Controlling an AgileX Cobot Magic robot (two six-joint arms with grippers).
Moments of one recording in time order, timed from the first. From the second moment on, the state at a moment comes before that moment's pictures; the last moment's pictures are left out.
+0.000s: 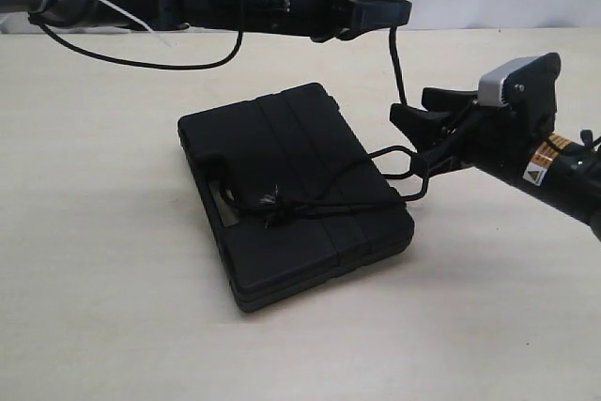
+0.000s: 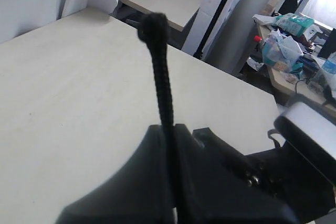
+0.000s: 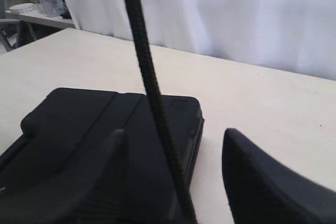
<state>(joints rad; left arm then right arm) -0.34 2.09 -1.55 -1.73 0.87 1.60 0.05 1.78 -0.53 -0.66 -1.04 0.35</state>
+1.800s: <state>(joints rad) -0.18 1.89 -1.17 -0.27 0.85 0.11 0.05 1.85 -0.59 -0.71 -1.06 0.35</state>
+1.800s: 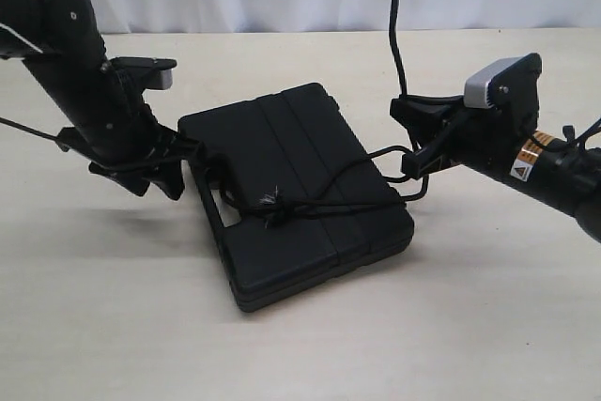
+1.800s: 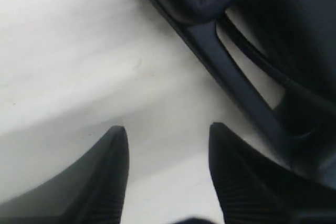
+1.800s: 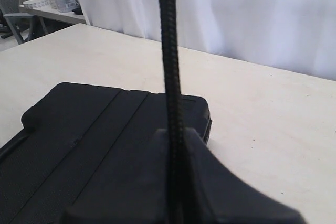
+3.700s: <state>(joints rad) -0.06 1.99 -1.18 -0.50 0.52 0.08 0.05 1.77 -0.59 -0.69 -1.05 0.60</state>
